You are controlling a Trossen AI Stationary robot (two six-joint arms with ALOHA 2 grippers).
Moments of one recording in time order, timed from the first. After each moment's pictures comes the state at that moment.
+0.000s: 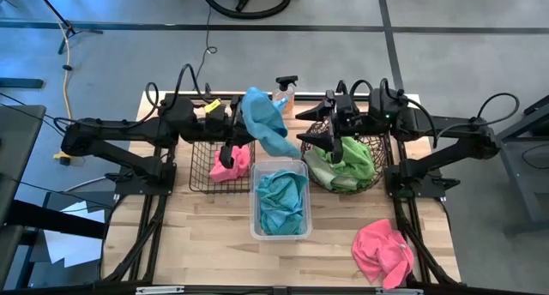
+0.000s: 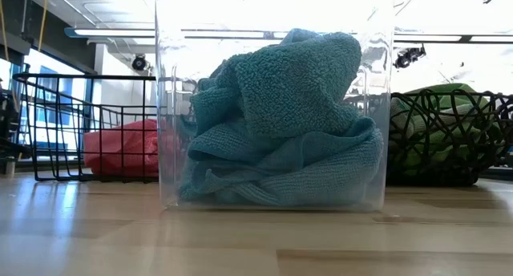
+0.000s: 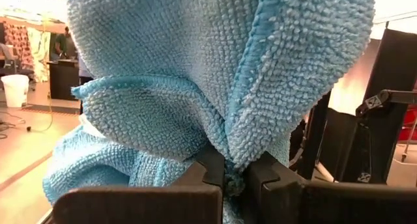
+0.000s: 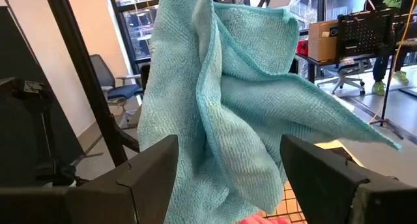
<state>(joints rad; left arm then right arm) 0.02 1.18 1.11 0.25 0.07 -0.10 -0.02 1.22 1.34 -0.13 -0.06 0.15</state>
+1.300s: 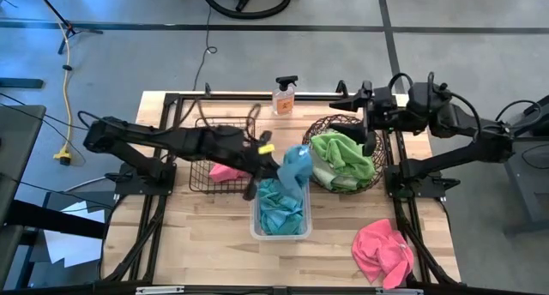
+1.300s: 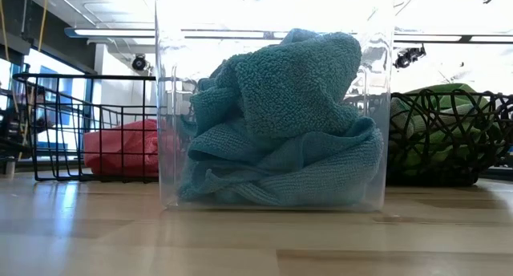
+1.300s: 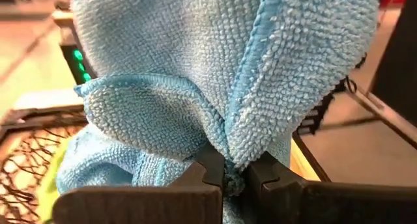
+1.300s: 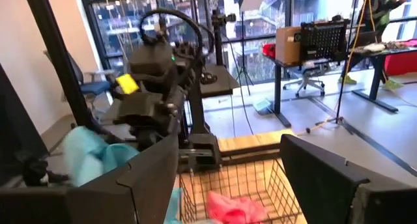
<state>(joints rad) -0.13 1.45 1.35 -0.20 0.07 0.02 -0.02 1.00 1.35 -0.36 0.05 0.10</state>
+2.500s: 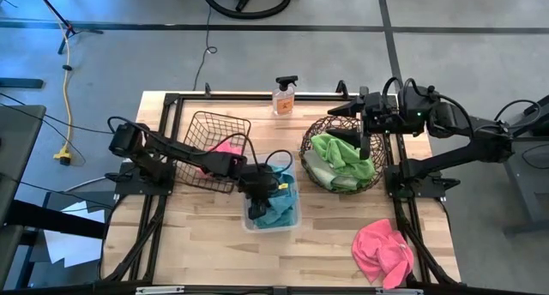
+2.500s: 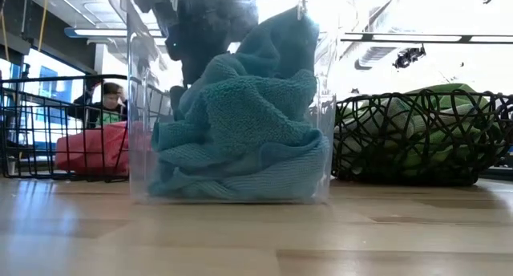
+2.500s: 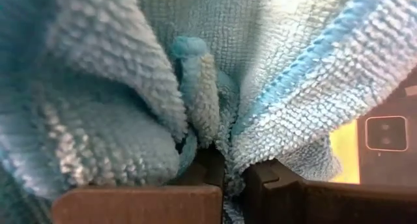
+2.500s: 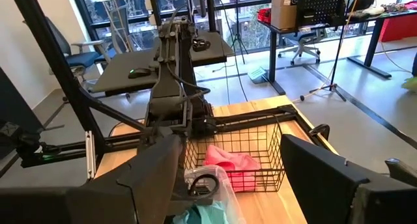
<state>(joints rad) -0.15 1.71 1.12 -0.34 0.20 -0.40 -0.02 1.01 1.34 -0.50 0.07 0.12</state>
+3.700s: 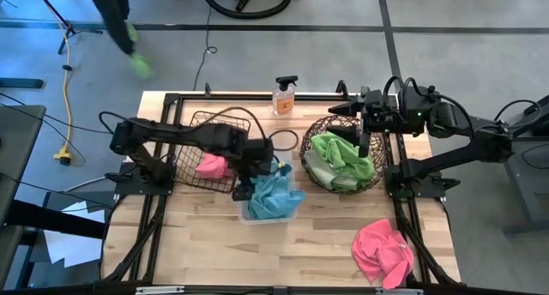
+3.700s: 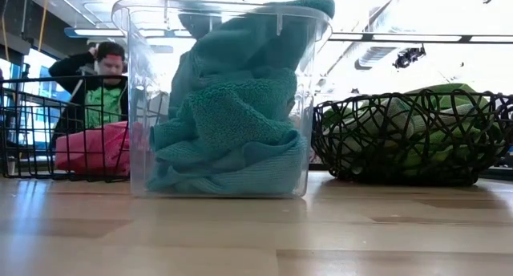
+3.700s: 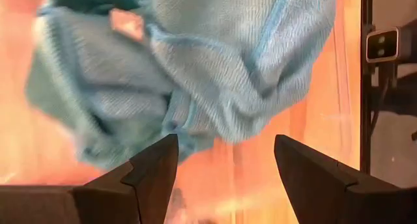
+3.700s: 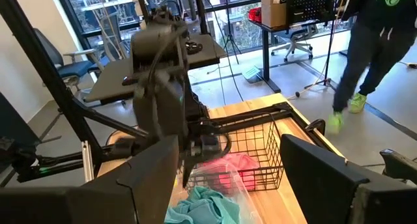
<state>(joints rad) -0.06 1.70 1.60 -1.14 0.19 -0.06 -0.02 1.01 1.34 -0.49 0.10 0.18</state>
